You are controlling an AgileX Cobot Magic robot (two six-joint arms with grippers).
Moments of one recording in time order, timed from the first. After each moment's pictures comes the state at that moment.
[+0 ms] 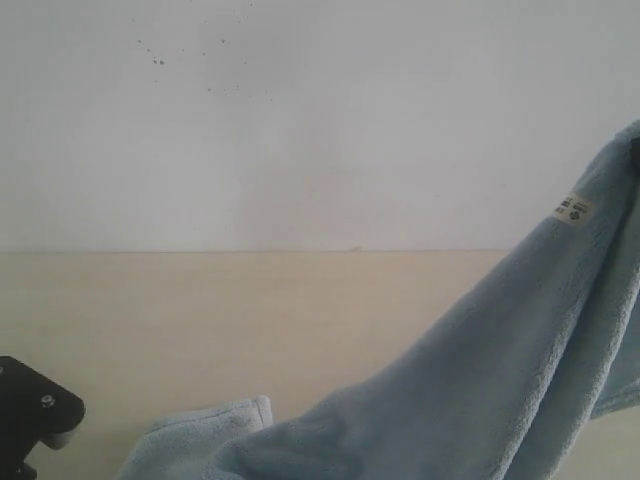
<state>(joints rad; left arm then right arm) -0.69 1.26 -0.46 0.52 0.50 -0.63 0.15 1.01 -1.04 0.24 0.69 -0.35</state>
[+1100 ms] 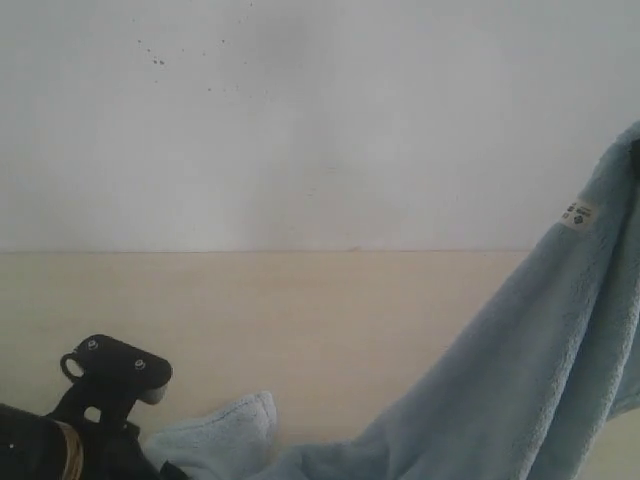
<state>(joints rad) -0.65 1.56 -0.57 0.74 0.18 -0.89 0.15 1.01 -1.04 0.24 0.69 -0.35</state>
